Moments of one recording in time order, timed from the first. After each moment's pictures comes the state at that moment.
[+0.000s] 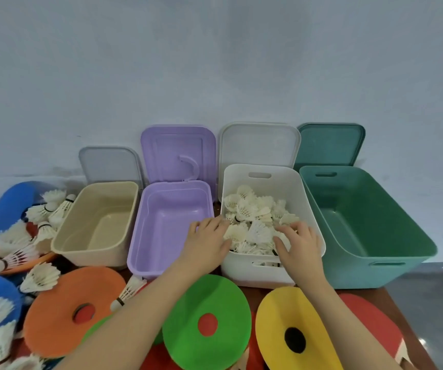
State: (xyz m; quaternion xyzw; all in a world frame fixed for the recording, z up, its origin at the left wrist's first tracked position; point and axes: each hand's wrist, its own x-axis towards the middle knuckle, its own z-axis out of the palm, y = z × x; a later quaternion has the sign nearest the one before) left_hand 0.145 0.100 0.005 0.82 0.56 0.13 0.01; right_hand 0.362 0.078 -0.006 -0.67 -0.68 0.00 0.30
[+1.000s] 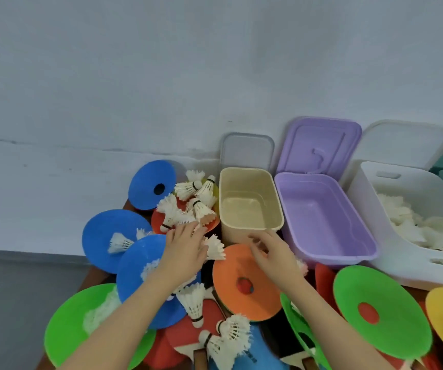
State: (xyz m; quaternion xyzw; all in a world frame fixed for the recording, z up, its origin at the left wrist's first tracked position) left_hand -0.276 0.011 -0.028 0.75 0.64 0.17 0.05; right_hand -0.053 0.024 -0.021 -0.54 -0.75 0.20 0.32
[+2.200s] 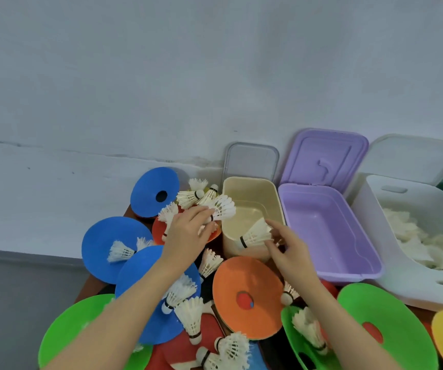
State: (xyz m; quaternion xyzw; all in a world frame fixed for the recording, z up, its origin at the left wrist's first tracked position) left_hand -0.286 0.048 -0.005 0.71 0.55 0.44 -0.03; right_hand -0.053 0.043 0.003 -0.52 -0.70 0.27 0.41
